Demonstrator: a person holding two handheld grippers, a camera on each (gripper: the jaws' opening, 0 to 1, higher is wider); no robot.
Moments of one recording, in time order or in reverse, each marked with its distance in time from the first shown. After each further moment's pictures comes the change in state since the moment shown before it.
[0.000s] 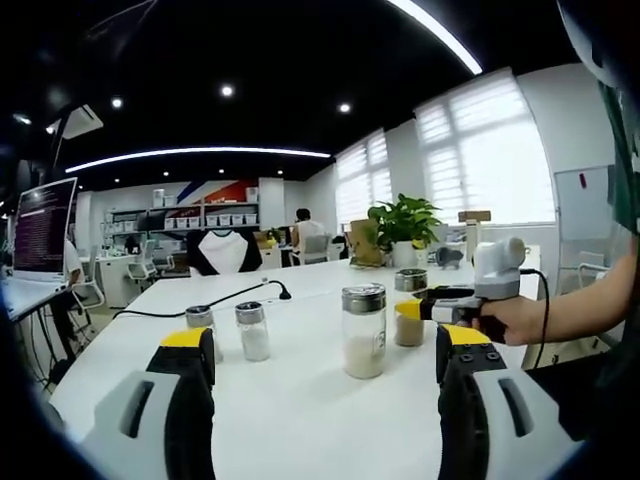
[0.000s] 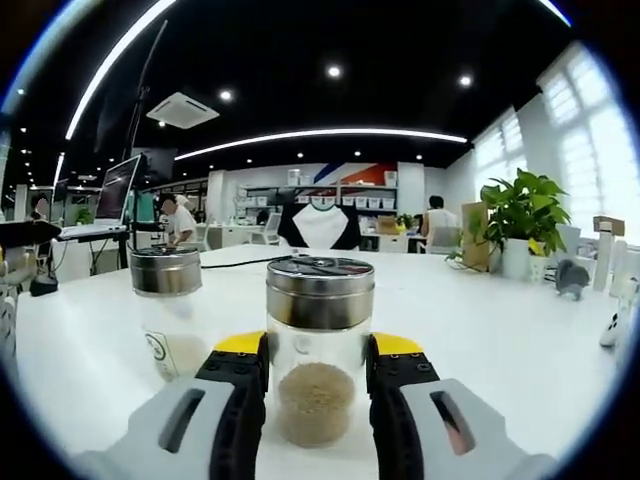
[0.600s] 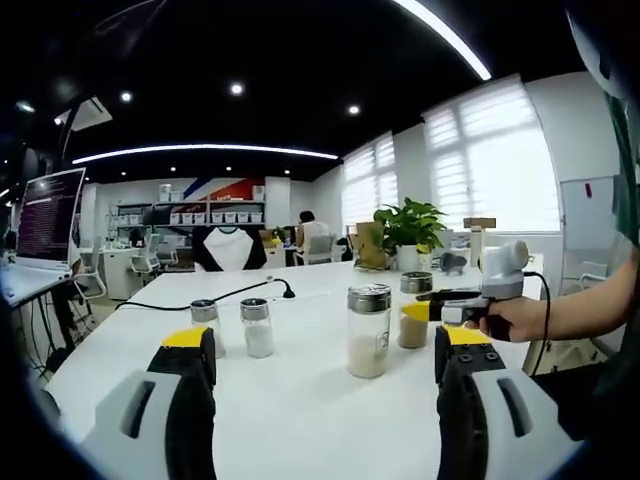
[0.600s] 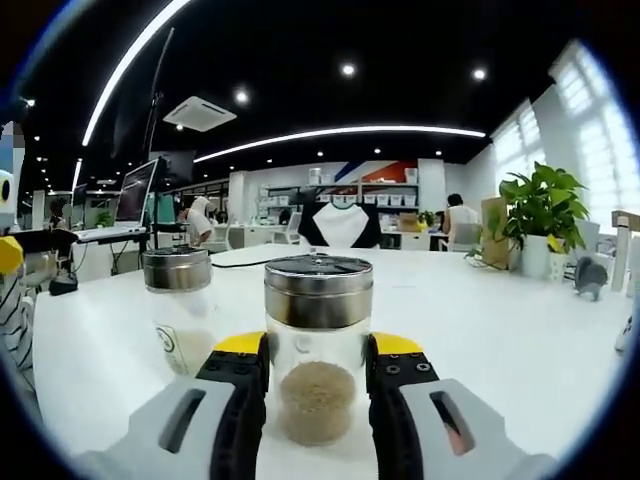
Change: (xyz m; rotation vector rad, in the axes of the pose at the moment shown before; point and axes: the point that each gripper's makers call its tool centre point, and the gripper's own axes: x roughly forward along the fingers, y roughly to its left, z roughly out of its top) left arm -0.005 0.004 -0.001 -0.041 -0.014 0.017; right arm -0.003 0.000 -0.002 0.010 0.010 0.129
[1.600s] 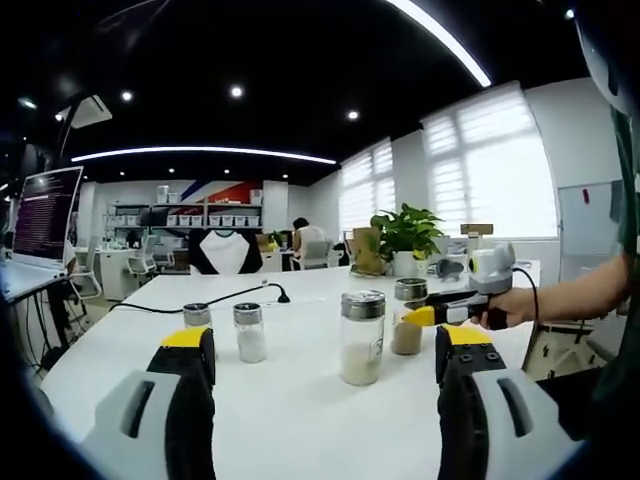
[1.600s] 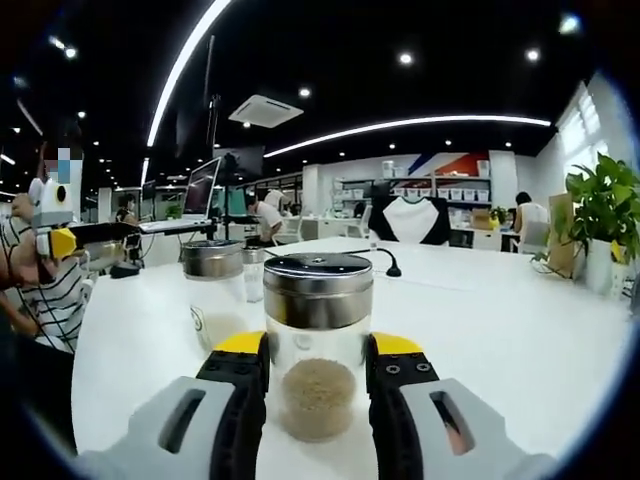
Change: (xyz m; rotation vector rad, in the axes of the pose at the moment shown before) left arm 0.006 -0.005 0.003 -0.006 -0.015 -0.010; right arm 0.003 0.009 0.000 -0.038 0.016 0.362
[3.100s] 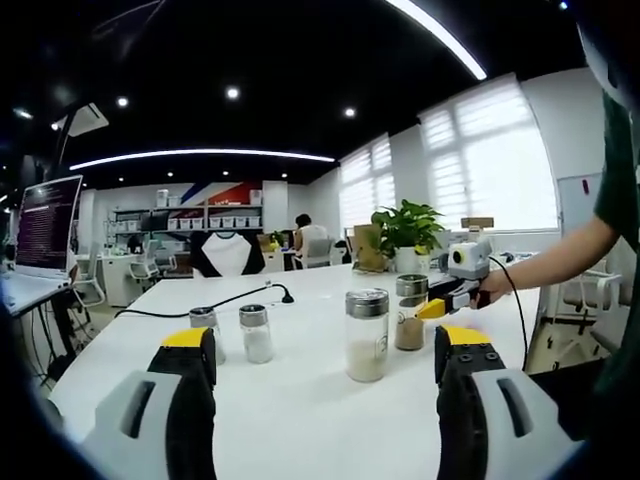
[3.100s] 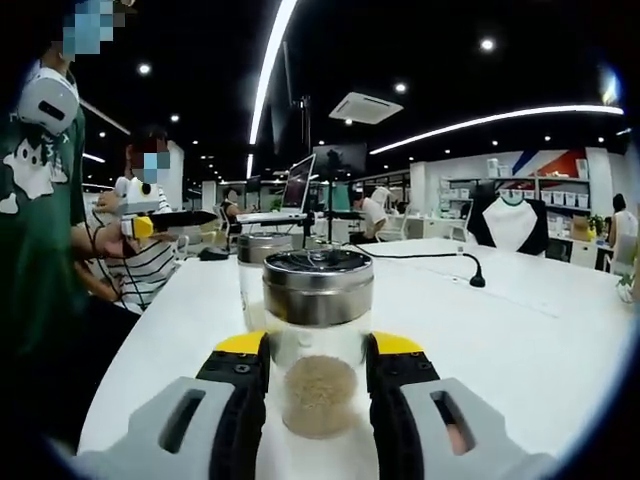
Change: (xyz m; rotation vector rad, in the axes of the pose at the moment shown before) left arm -0.002 0.005 0.003 0.034 0.008 0.010; right arm -0.001 0.010 0.000 -0.031 0.020 0.476
